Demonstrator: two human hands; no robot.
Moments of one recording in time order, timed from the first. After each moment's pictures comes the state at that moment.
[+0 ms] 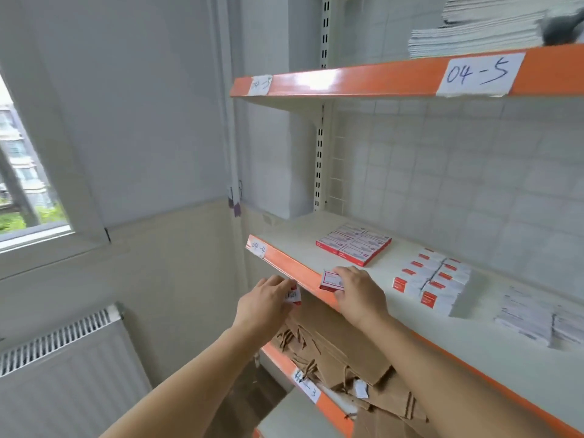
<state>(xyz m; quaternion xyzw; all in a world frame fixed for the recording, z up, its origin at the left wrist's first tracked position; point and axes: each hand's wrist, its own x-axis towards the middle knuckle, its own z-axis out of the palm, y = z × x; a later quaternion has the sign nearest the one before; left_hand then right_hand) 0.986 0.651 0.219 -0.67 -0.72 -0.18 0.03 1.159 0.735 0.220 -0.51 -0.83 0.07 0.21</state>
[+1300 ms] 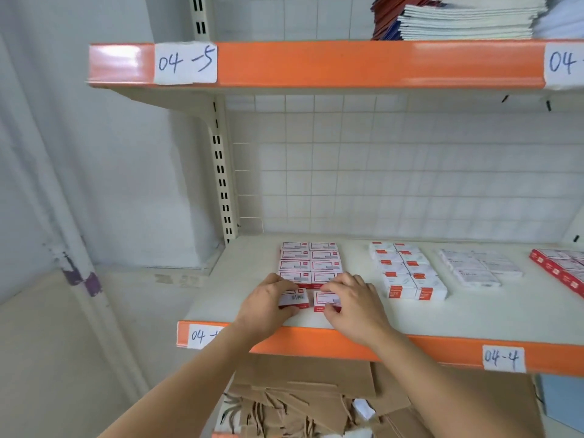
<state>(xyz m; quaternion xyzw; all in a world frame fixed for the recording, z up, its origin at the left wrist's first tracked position) 0.923 0.878 0.207 -0.87 -0.41 -0.22 -0.17 1.104 0.799 0.205 -0.72 -0.66 -0.02 0.21</state>
